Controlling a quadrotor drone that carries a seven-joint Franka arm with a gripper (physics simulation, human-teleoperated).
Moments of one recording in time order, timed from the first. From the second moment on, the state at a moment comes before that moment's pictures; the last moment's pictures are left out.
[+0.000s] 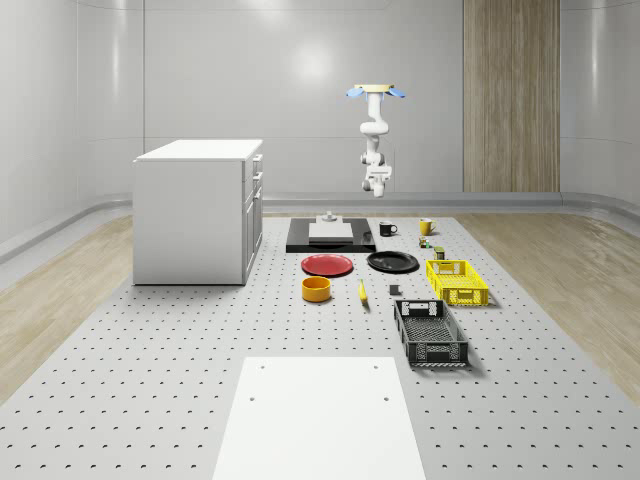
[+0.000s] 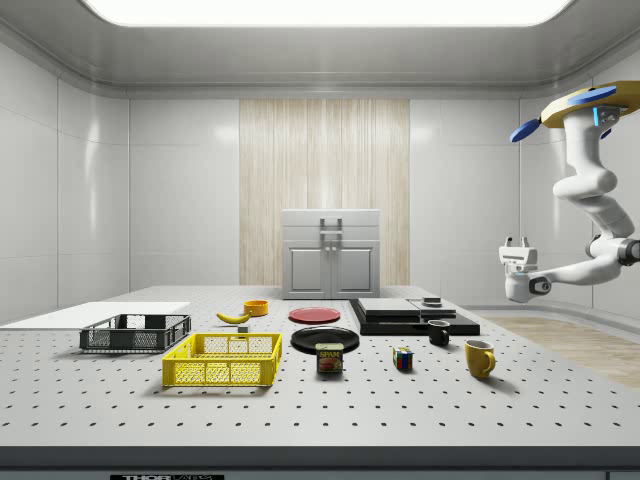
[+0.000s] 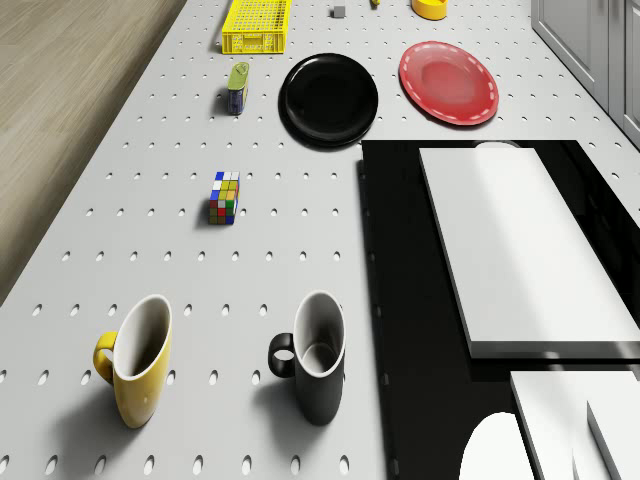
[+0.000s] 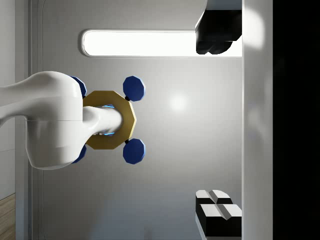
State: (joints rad) arm -0.01 -0.71 0.00 -2.07 0.00 1.37 0.78
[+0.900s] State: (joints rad) arm -0.01 -0.71 0.01 -2.04 0.00 1.37 0.78
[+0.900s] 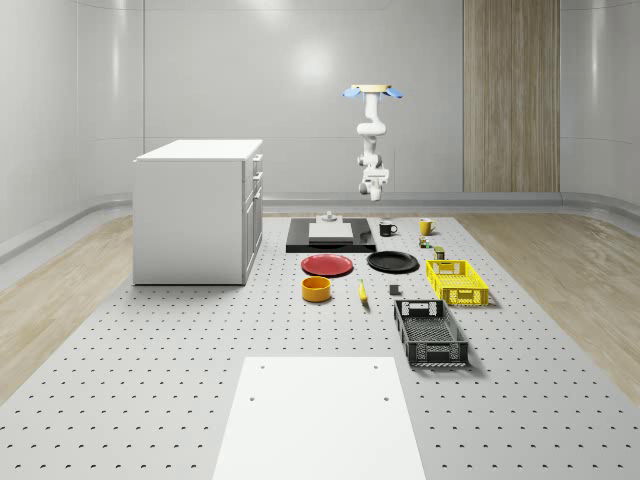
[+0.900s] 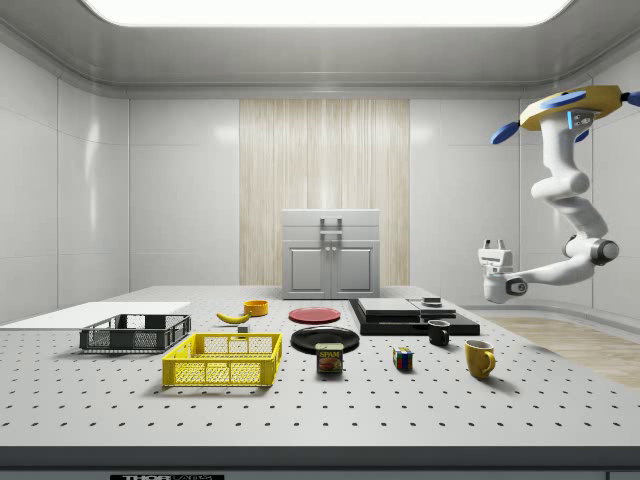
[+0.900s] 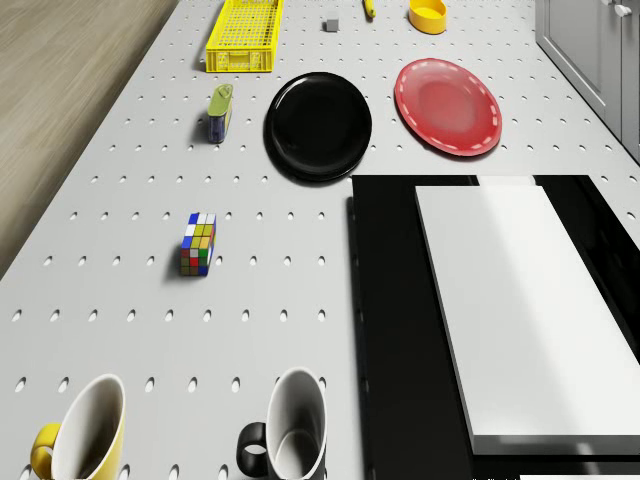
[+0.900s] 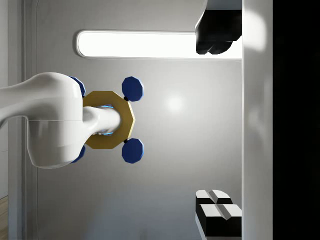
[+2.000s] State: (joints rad) arm -0.02 -0.72 0.03 -2.06 -0.03 1.38 0.79
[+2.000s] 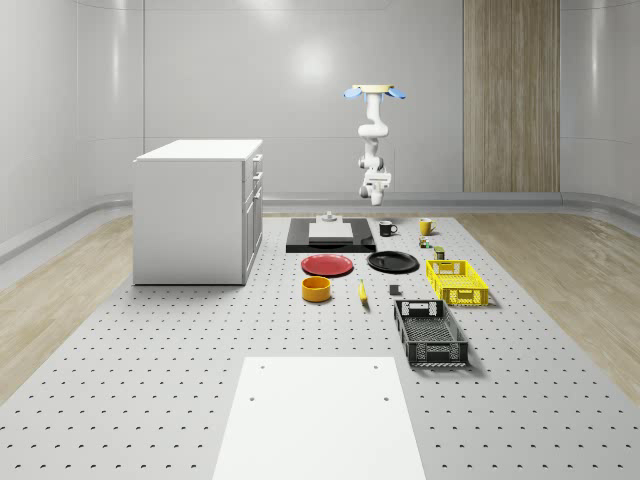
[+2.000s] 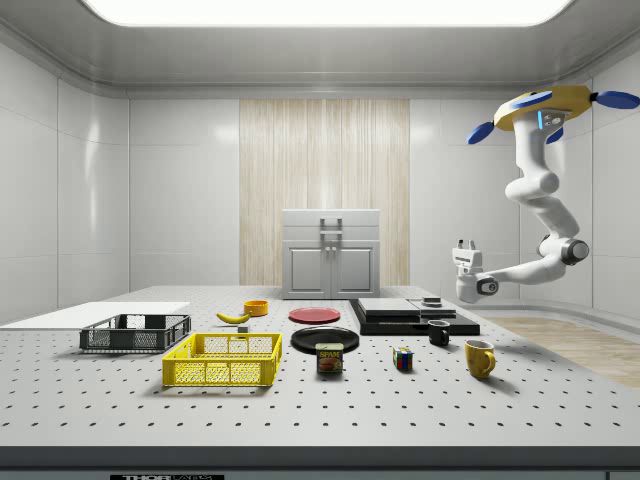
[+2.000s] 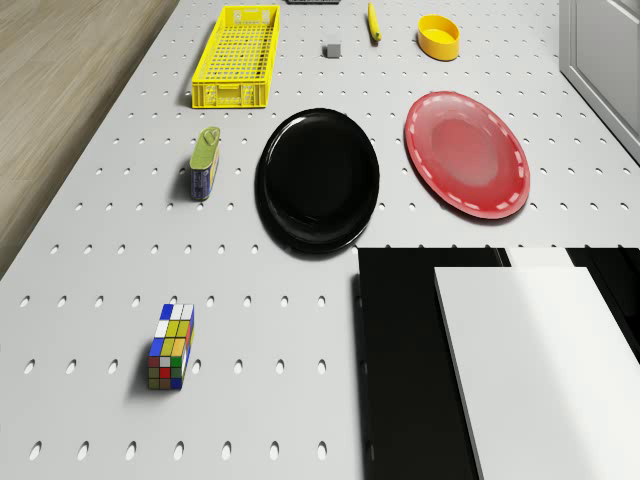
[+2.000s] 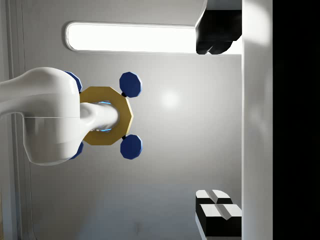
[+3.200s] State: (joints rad) arm -0.35 -0.84 0.82 -2.56 -1.28 1.42 1.07
